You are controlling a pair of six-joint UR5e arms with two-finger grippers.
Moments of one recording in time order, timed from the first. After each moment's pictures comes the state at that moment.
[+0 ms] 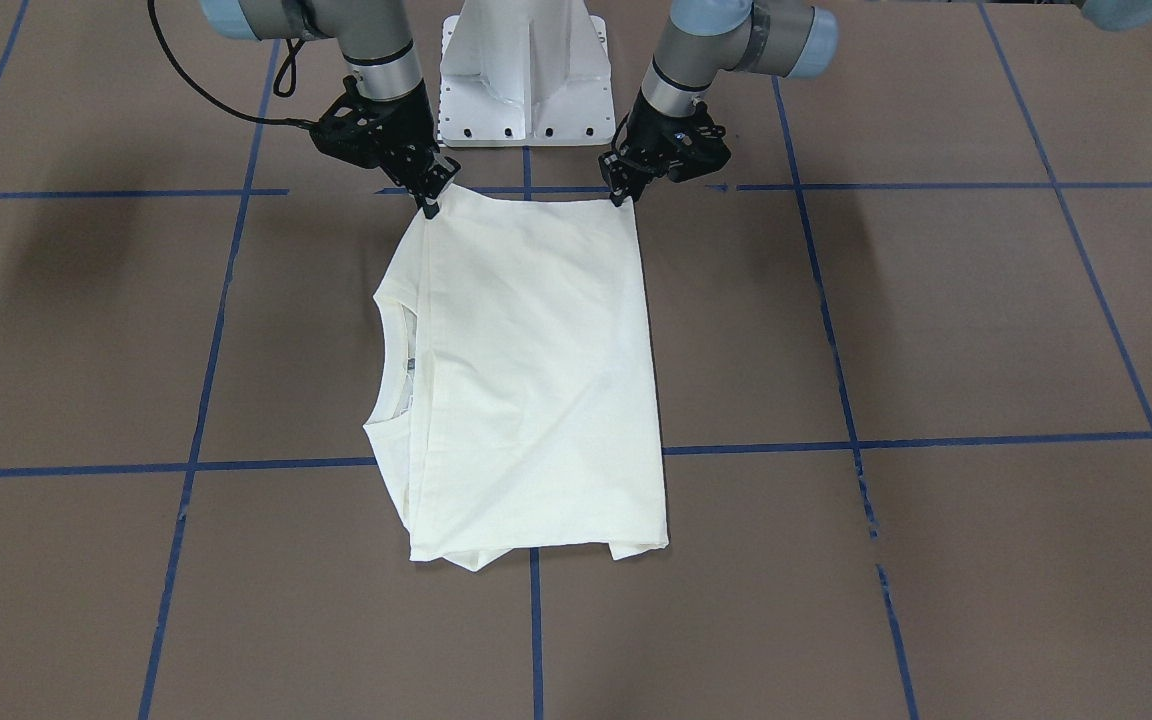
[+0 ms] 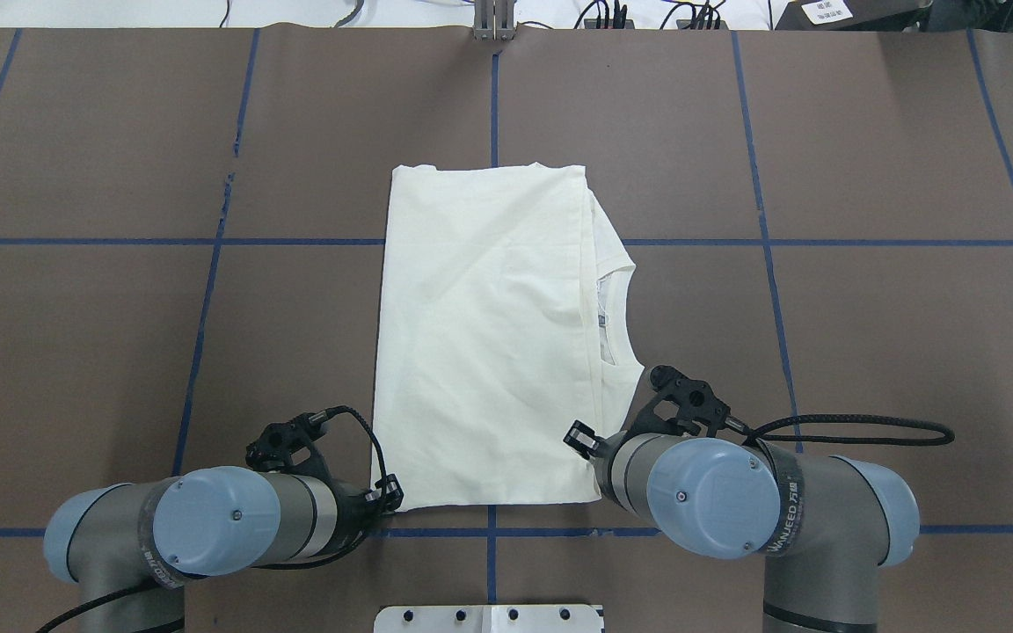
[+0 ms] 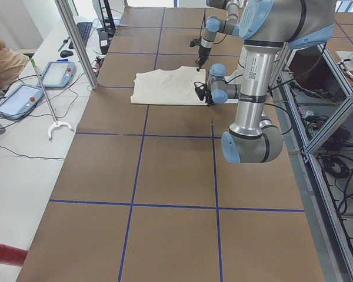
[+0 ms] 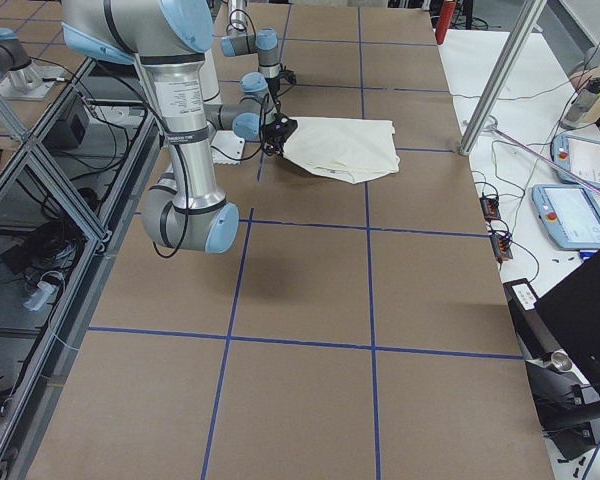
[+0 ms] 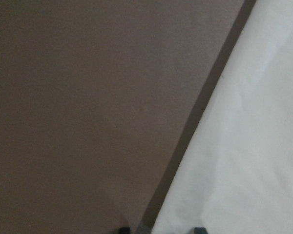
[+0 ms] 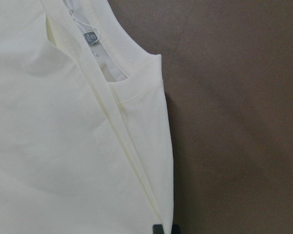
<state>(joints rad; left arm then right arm) -0.18 -1.86 -1.90 -1.97 -1.65 -1.95 0.21 -1.23 2.02 -1.46 1.51 2.02</state>
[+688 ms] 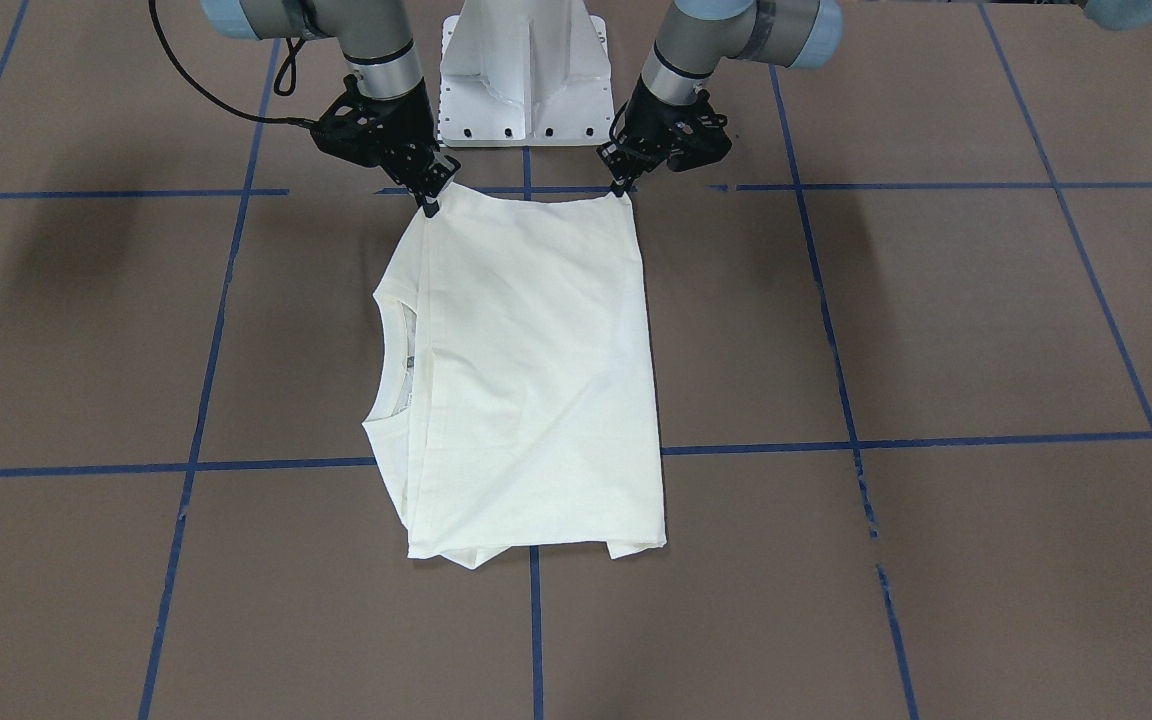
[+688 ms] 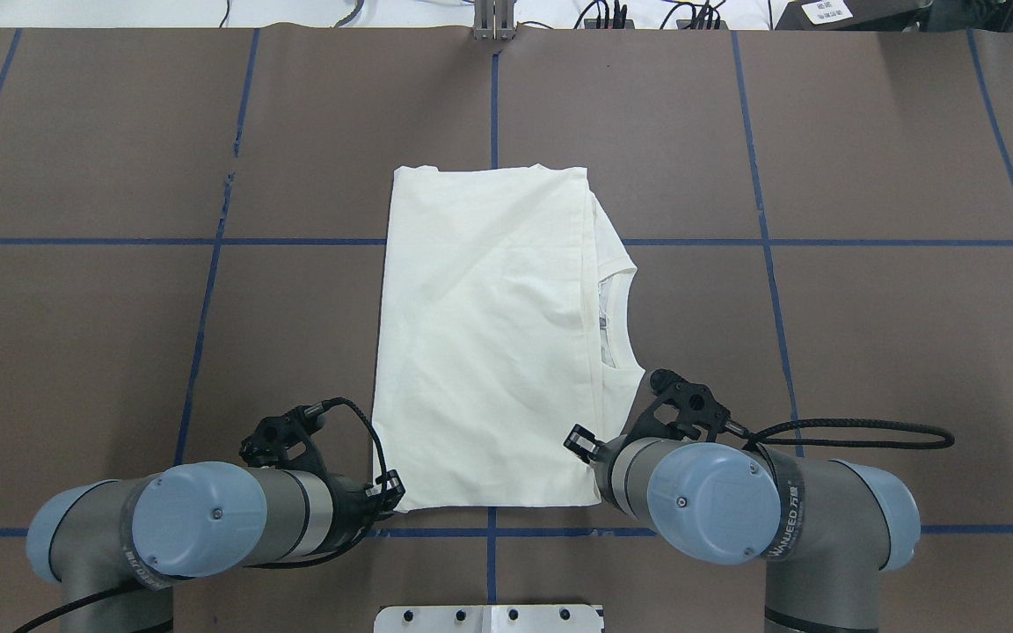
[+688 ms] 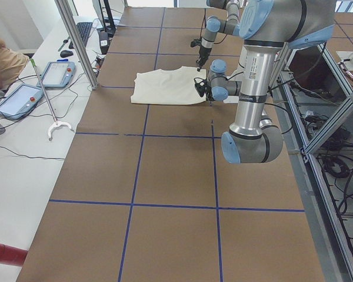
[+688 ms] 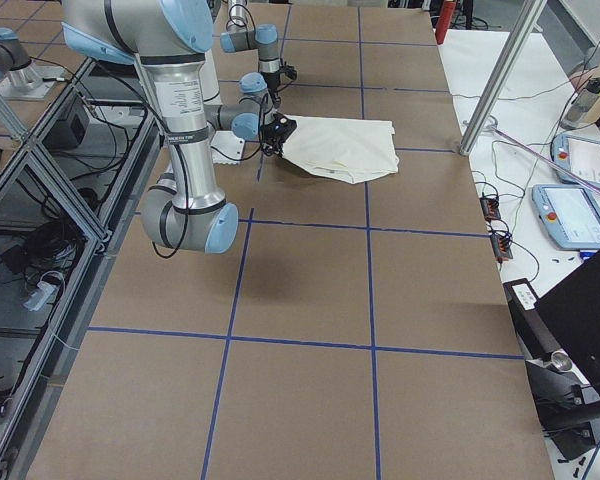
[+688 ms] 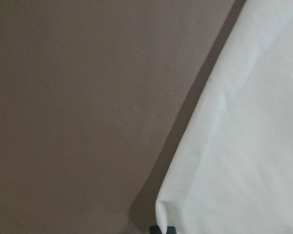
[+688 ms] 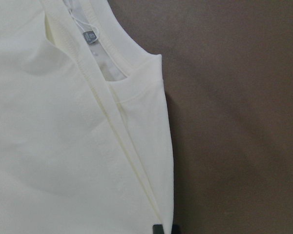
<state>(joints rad) -0.19 -1.85 -1.99 -1.94 -1.64 -1.98 0.20 -1.24 2.03 -1.46 1.50 2.03</state>
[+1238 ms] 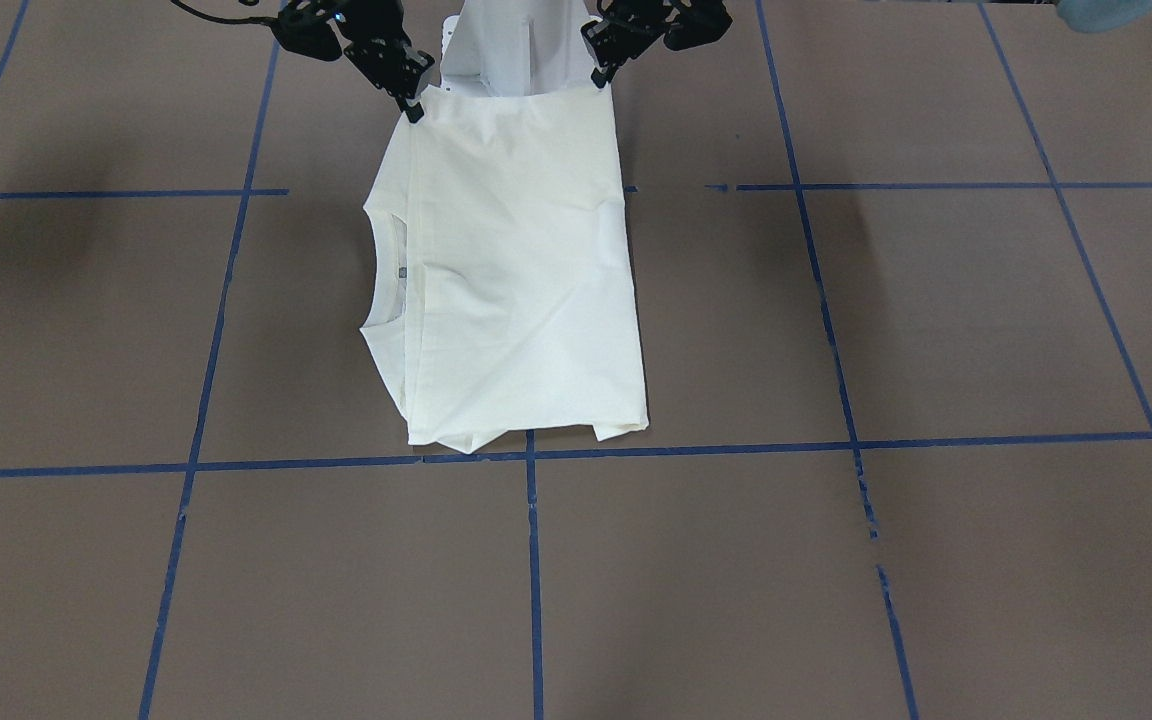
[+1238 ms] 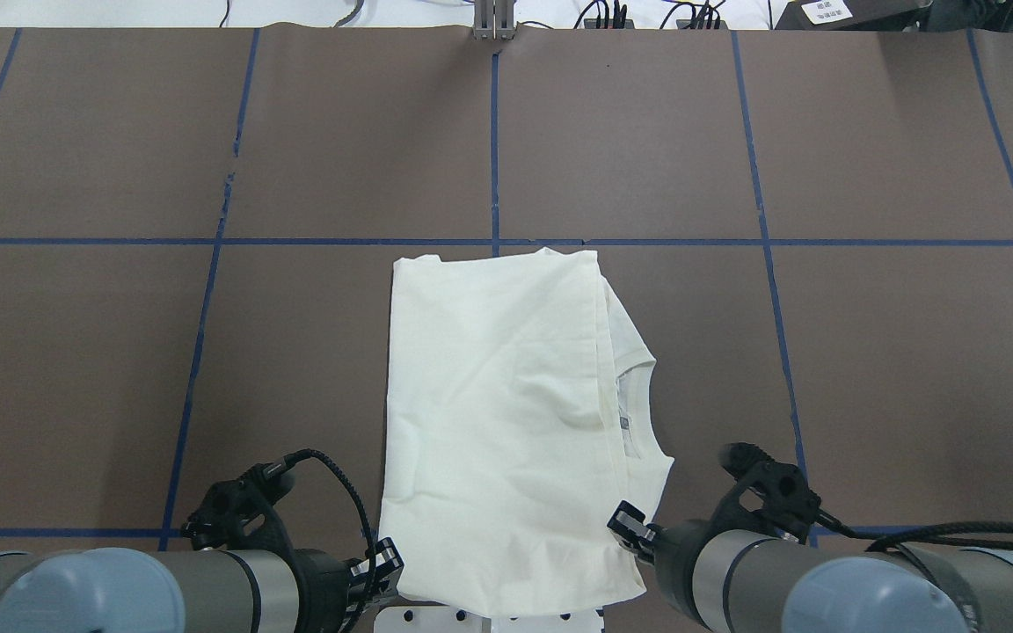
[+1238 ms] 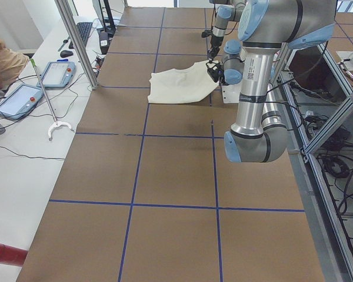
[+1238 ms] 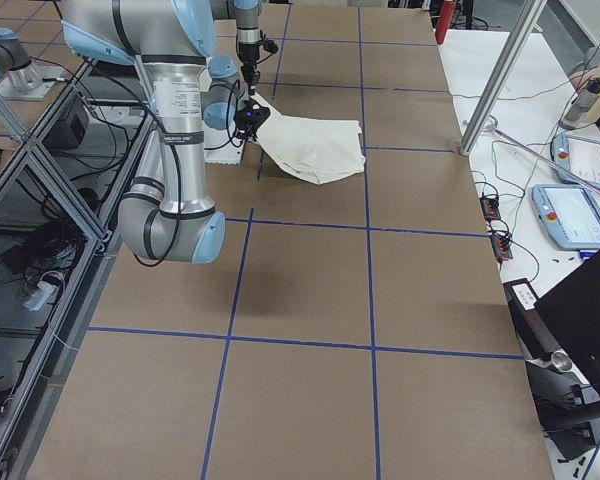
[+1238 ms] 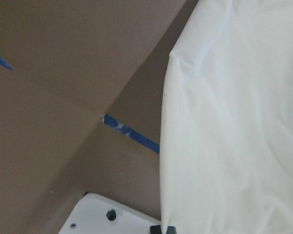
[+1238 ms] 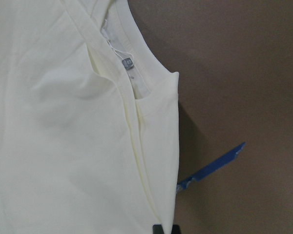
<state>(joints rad) -0.07 -1.86 -2.31 -1.67 -1.60 -2.12 0.05 -1.40 2.36 -1.55 1.42 2.17</state>
